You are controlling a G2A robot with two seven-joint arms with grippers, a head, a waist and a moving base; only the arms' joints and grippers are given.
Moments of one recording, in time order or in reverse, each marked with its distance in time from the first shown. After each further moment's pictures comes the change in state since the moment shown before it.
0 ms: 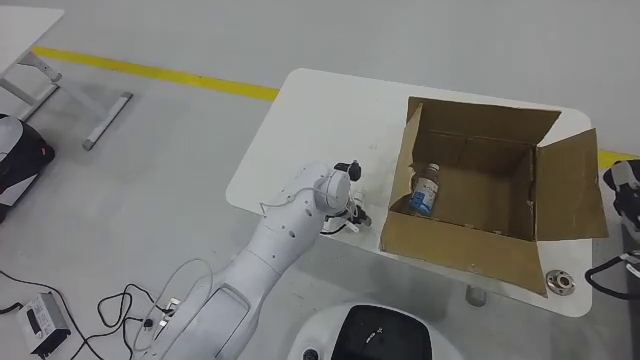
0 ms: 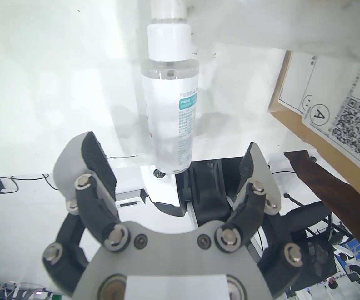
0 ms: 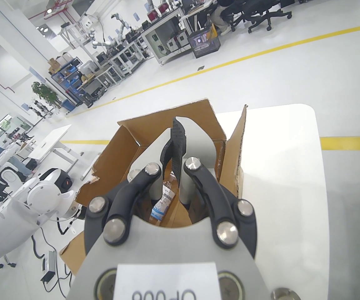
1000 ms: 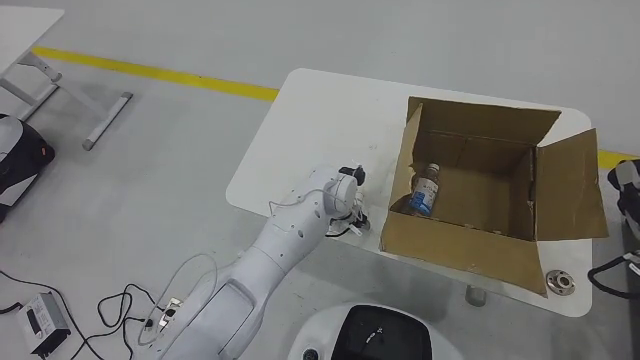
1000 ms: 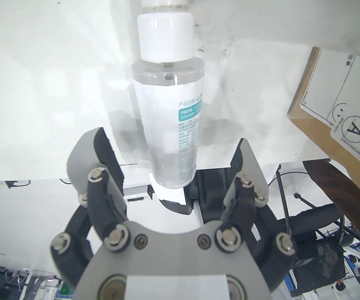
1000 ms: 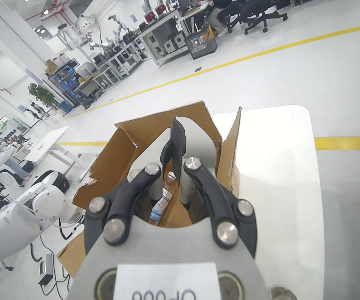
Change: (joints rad) left arm -0.036 -0.015 0.072 0.076 -0.004 0.007 0.027; right arm -0.002 0.002 0.004 -0.006 -0.006 0.006 -0.002
